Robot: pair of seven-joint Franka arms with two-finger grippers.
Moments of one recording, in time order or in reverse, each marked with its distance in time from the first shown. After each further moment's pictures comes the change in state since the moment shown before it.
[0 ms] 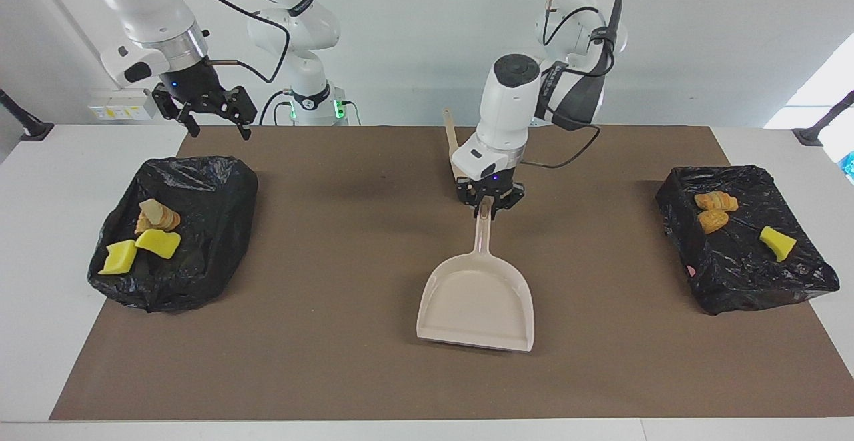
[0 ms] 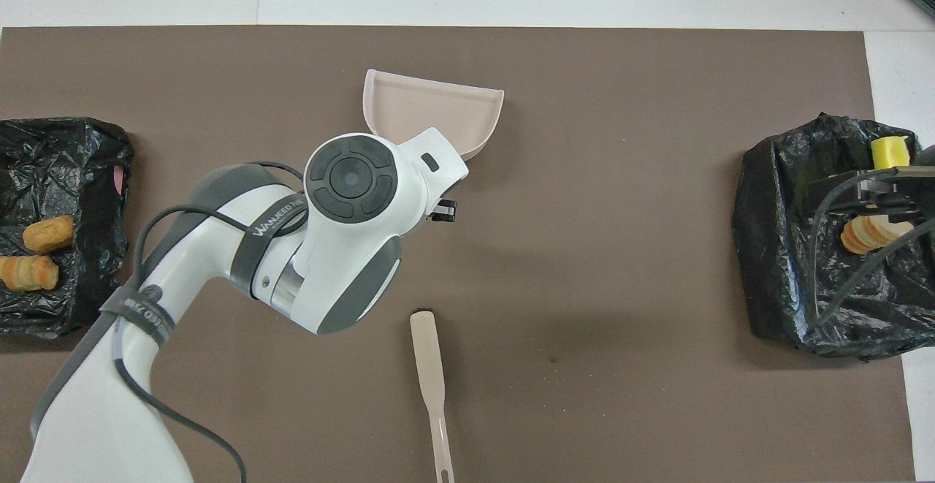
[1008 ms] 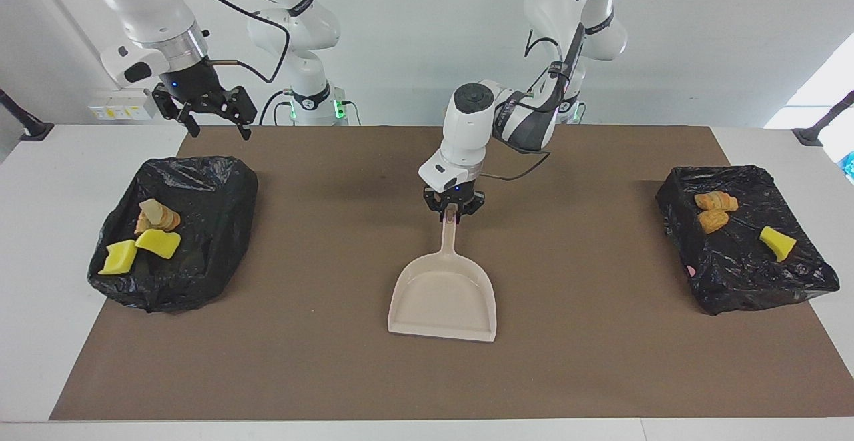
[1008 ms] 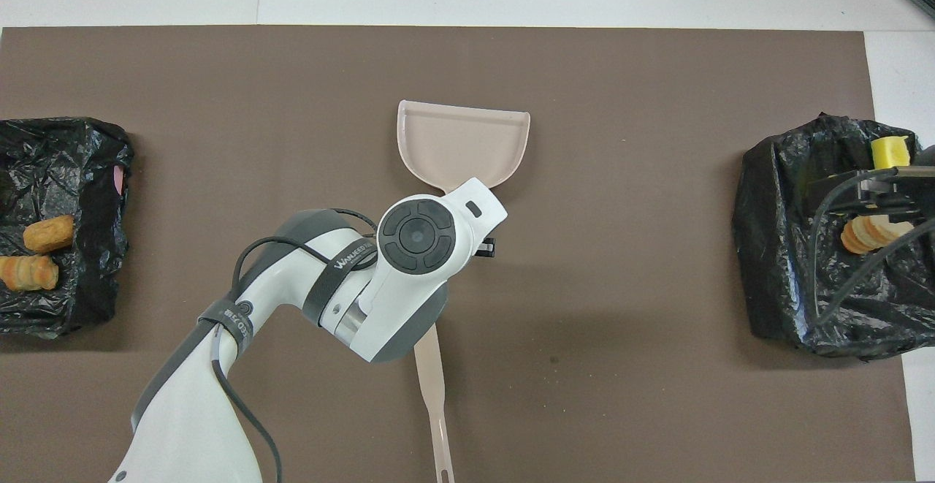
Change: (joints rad) left arm -0.084 0.036 0.004 -0.114 -0.024 0.139 -0.129; right arm 0.000 0.000 0.000 0.000 0.000 0.000 0.000
